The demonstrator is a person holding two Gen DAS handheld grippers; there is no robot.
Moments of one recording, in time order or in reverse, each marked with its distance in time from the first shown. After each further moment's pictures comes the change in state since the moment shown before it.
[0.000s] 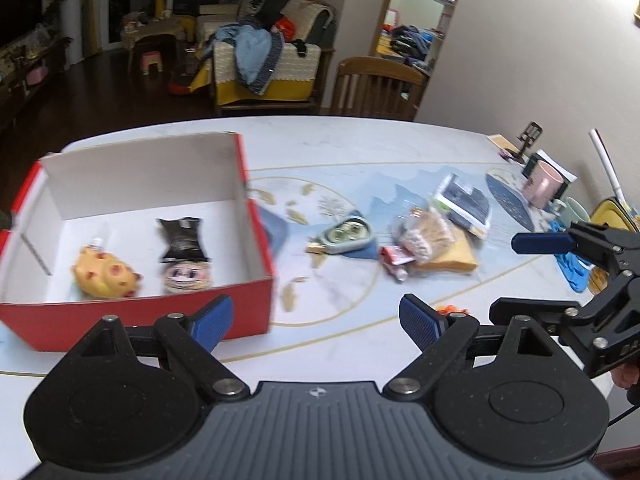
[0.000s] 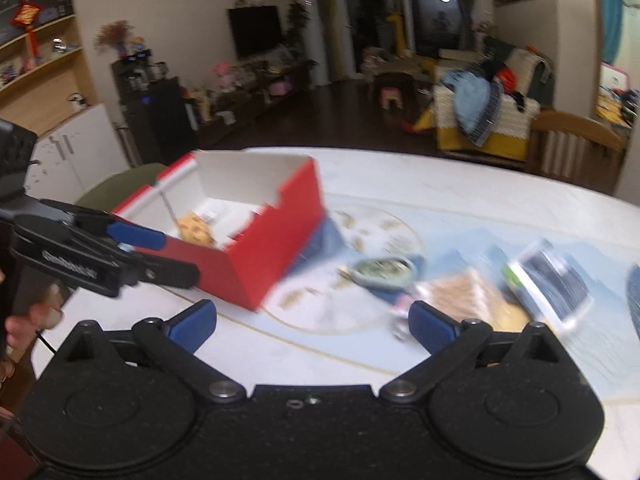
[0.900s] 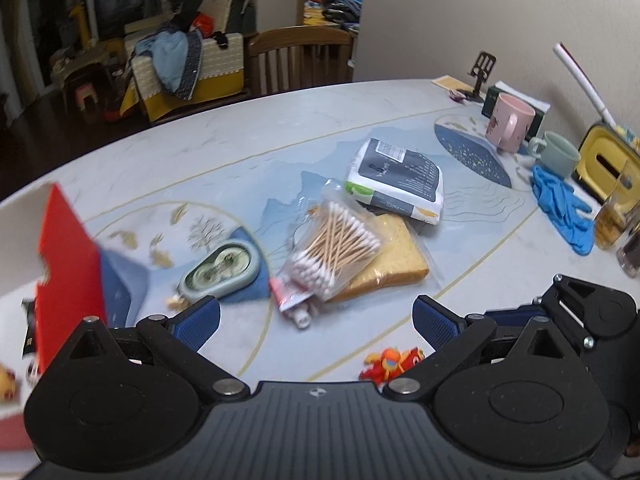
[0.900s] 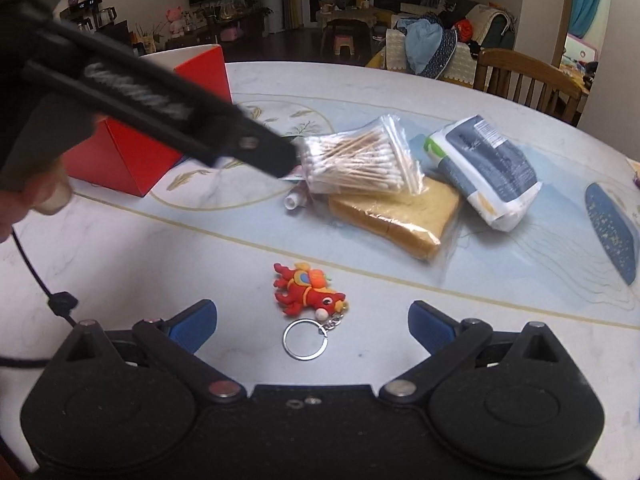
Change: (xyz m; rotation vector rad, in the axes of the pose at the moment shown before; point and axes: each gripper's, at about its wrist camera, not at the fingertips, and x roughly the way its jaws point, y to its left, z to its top) left arm 0.126 -0.123 0.027 0.251 0.054 -0.033; right arm 0.048 -0.057 -0.082 -0.009 0.145 -0.125
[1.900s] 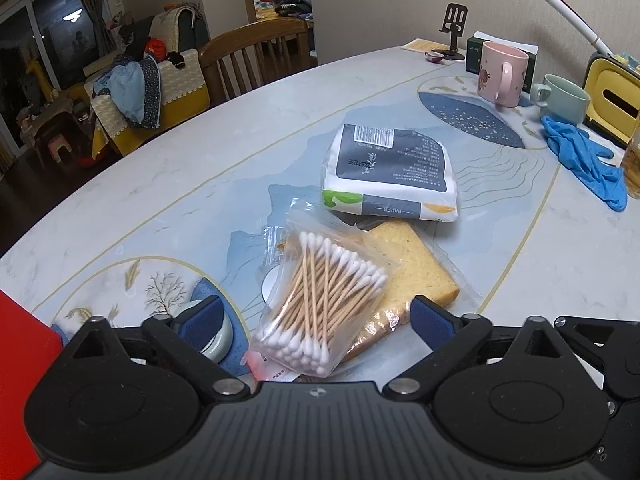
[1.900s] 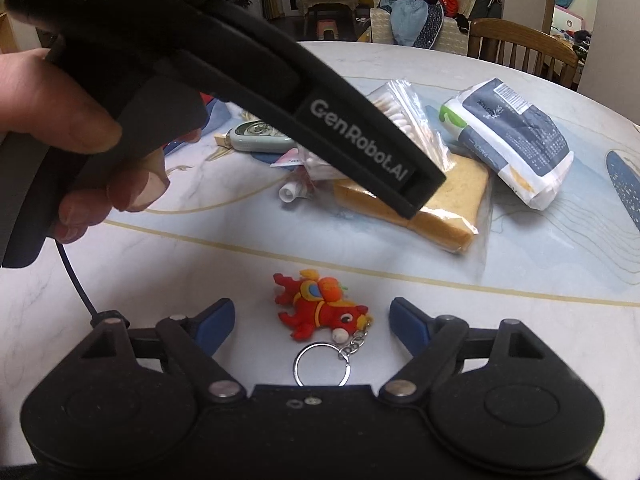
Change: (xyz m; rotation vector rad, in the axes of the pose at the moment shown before) left arm 0.079 -0.021 0.022 0.204 0.016 0.008; right arm 0.041 0.003 0.006 0.083 0.039 -0.007
